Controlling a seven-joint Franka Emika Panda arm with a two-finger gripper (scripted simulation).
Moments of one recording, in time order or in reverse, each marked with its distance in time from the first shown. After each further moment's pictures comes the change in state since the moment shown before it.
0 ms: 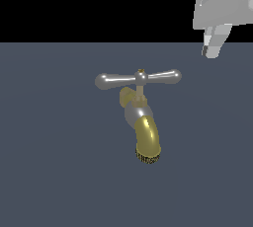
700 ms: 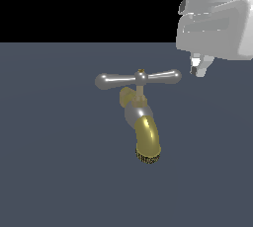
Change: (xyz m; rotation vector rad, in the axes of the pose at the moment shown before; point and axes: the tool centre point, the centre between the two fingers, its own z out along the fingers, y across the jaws) arm -0.001 0.040 0.044 0.003 -0.010 -0.269
